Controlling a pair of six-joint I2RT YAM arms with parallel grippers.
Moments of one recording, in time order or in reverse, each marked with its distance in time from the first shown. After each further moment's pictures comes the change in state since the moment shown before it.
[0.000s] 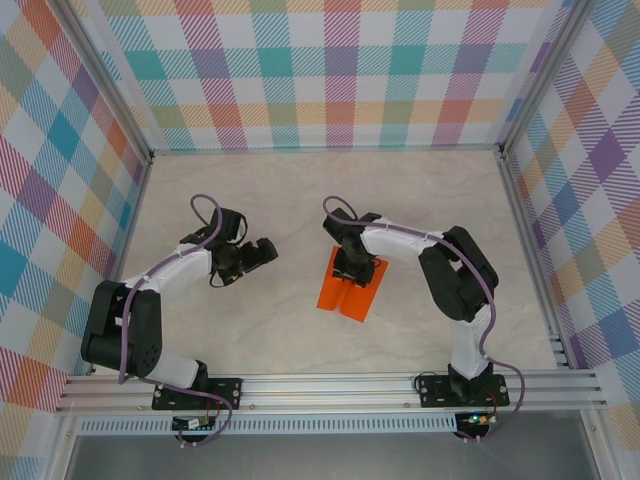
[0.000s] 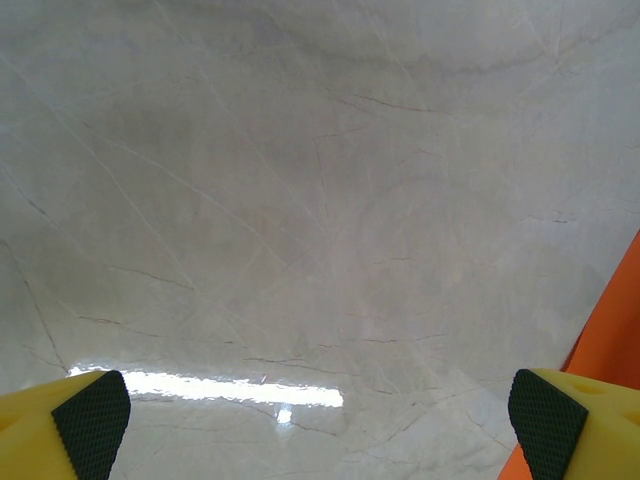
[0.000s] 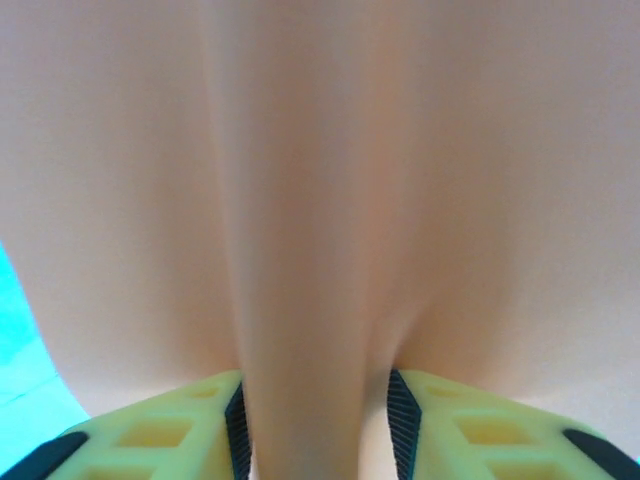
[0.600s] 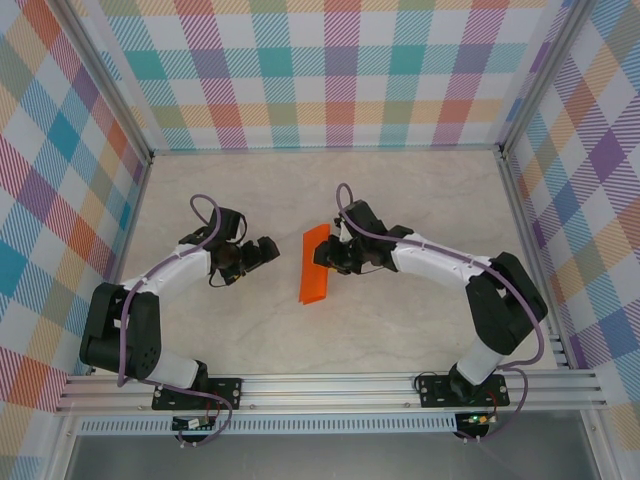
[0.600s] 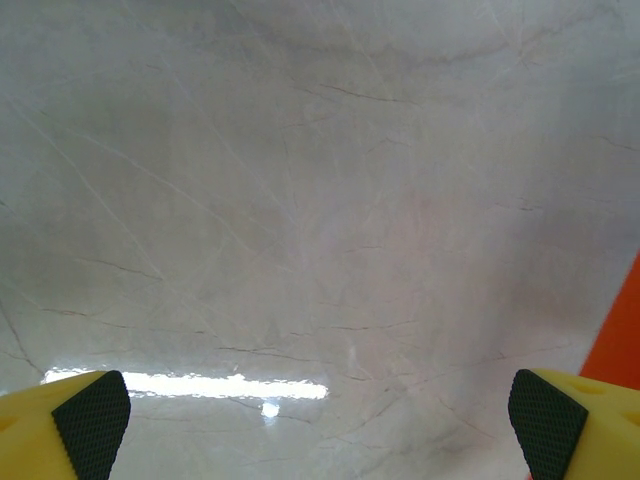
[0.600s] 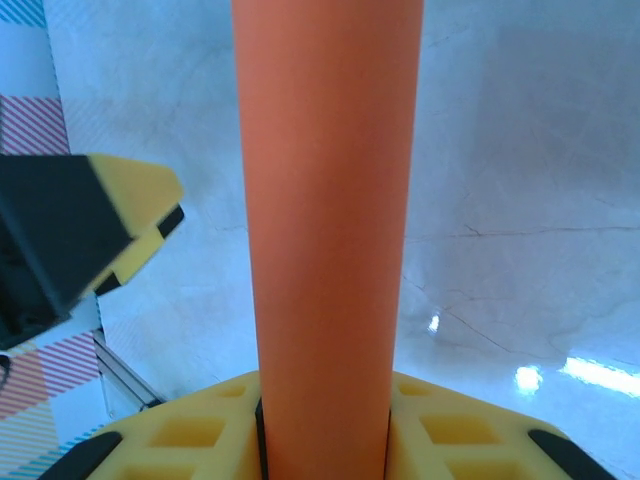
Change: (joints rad) left arm 0.000 -0.016 0.000 0.008 0.049 -0.010; right arm -0.011 -0.294 -0.237 0.495 -0.345 -0.145
